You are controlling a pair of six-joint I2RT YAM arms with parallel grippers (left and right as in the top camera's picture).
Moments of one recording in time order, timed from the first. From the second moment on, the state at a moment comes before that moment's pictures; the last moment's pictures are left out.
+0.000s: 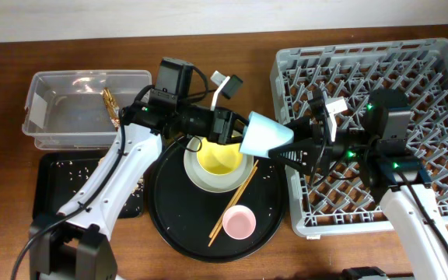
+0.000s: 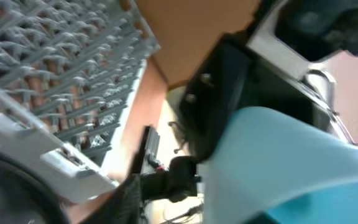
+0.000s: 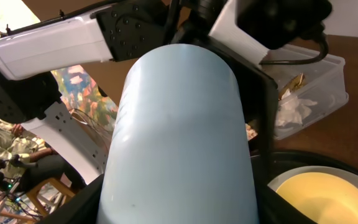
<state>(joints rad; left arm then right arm) -0.37 1.69 1.38 -0.53 1.31 -0.28 0.03 1.20 0.93 -0.23 -1.40 0.05</state>
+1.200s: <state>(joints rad) 0.01 1.48 1.39 -1.10 0.21 -0.13 -0.21 1.59 1.34 -1.27 -0.07 0.05</state>
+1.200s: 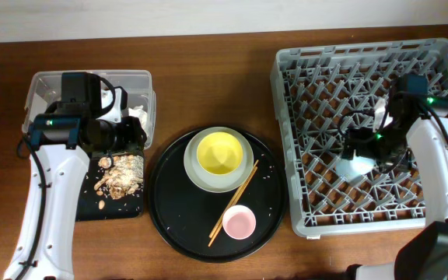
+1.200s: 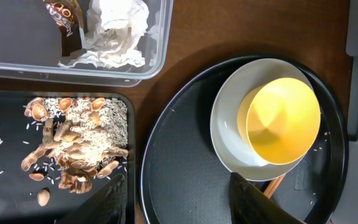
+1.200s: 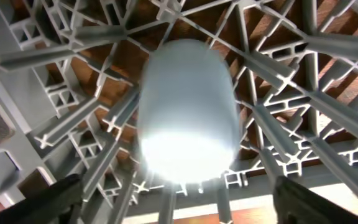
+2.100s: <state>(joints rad) -0.63 1.47 0.95 -0.87 0.34 -0.11 -0.18 1.36 1.37 -1.33 -0.37 -0.04</state>
